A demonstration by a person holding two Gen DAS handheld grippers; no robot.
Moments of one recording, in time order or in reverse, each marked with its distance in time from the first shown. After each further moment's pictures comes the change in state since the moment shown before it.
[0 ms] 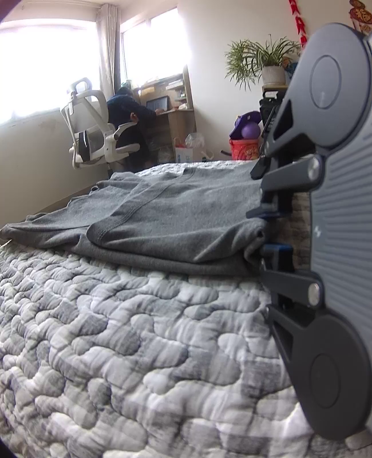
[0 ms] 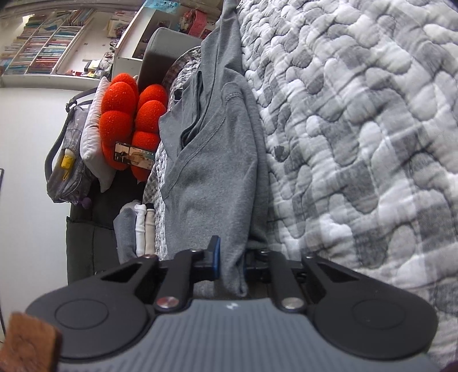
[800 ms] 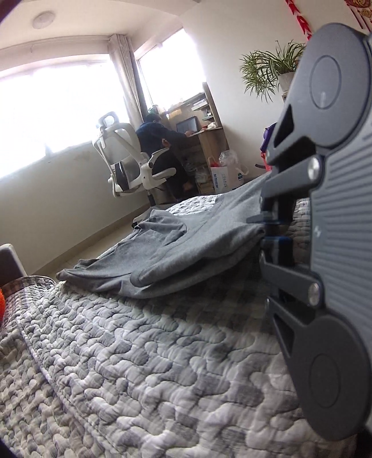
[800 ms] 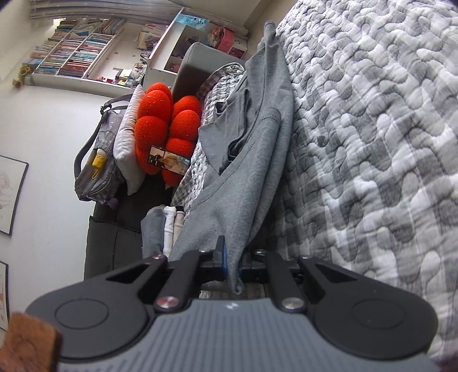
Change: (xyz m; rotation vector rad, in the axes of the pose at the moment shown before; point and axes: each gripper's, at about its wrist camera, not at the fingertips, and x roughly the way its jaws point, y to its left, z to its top) left arm -0.057 -0.039 -0.055 0.085 -0.231 -0.070; right arm -0.038 0.036 -0.037 -0.049 -0.089 0.086
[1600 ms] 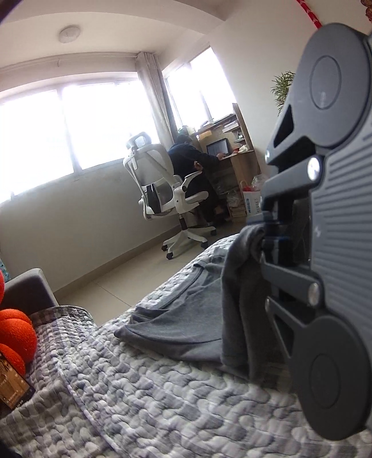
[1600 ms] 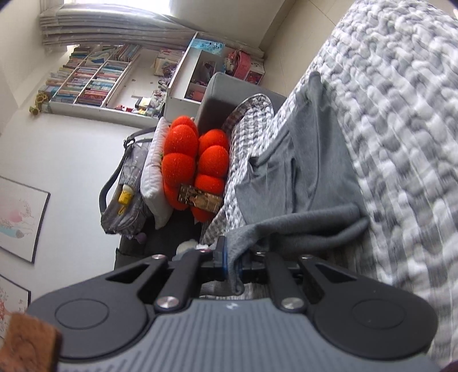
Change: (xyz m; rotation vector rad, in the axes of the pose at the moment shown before) left arm 0.035 -0.051 0.082 -0.017 -0.110 -0.075; right arm 0.018 0.030 0.069 0.040 -0.098 0.098
